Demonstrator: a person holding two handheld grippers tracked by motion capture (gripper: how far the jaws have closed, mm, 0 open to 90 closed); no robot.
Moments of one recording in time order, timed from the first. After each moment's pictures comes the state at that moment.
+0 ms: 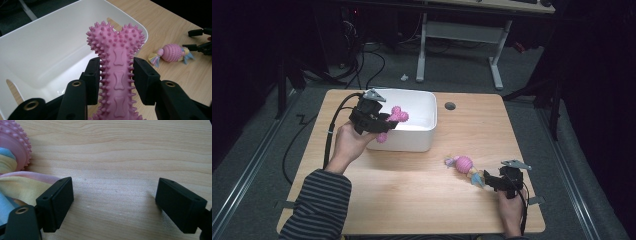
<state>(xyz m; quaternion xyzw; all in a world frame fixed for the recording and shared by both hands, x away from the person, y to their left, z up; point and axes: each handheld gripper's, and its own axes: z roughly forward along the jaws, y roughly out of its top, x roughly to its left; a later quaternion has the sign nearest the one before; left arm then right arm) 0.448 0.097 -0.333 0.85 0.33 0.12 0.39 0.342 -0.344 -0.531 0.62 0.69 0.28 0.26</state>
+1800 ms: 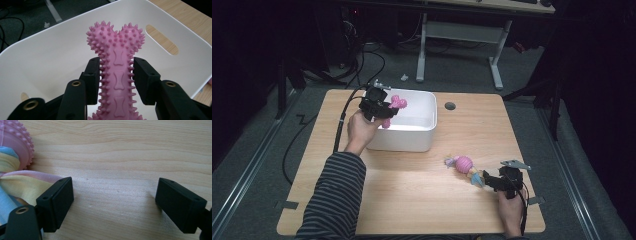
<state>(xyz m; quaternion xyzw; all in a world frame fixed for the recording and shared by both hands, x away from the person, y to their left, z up) 0.512 0.084 -0.367 0.83 0.39 0.15 0.37 0.342 -0.343 -0.531 0.61 0.69 0.28 0.26</state>
